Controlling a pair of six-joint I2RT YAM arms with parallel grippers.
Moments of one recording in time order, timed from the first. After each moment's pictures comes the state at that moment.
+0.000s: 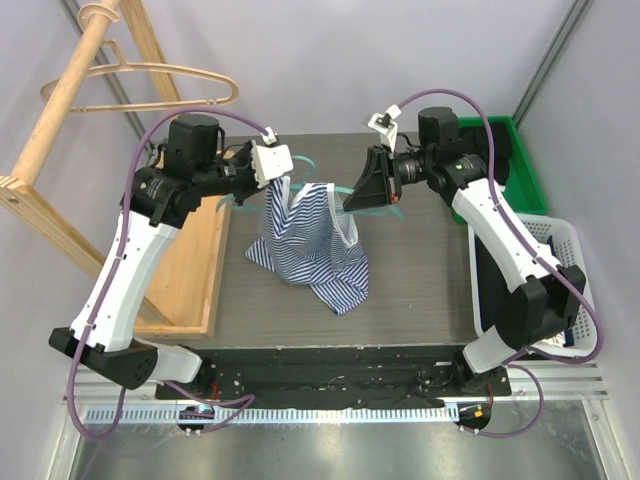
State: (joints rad) left arm -0.44 1.37 1.79 -0.96 0.48 0.83; right arm 0.33 1.55 1.53 -0.42 -1.44 0.17
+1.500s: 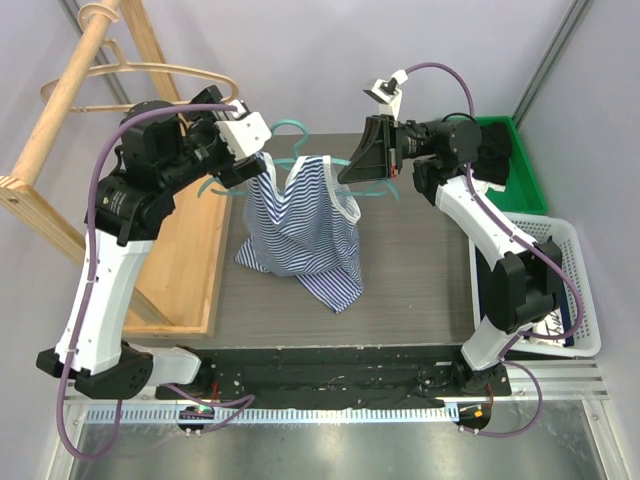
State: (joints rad) left arm -0.43 1.31 1.93 -0.84 0.17 0.84; right arm 0.35 1.67 1.50 1.07 -1.45 1.47
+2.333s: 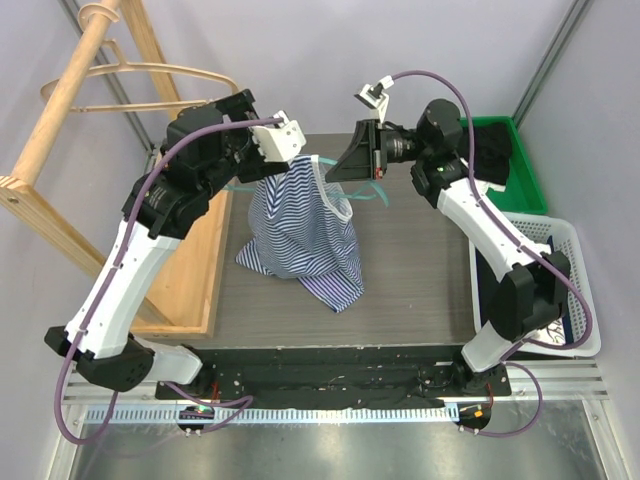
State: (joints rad) left arm -0.59 1.36 1.86 -0.74 -0.13 0.96; right arm 0.39 1.62 1.51 0.42 -1.33 0.98
